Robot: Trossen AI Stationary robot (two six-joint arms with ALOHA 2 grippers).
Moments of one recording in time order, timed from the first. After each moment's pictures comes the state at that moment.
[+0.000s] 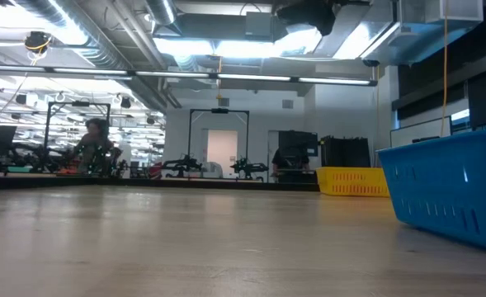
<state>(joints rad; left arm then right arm) -0.25 0.72 1.13 -0.46 -0.56 0.04 -0.02 1.22 1.00 -0.03 0.01 0.20</state>
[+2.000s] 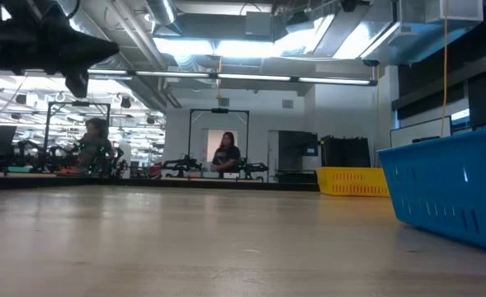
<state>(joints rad) -0.08 0.00 0.01 0.21 -0.29 -0.30 -0.02 1.03 1.00 -0.10 -0.13 0.34</state>
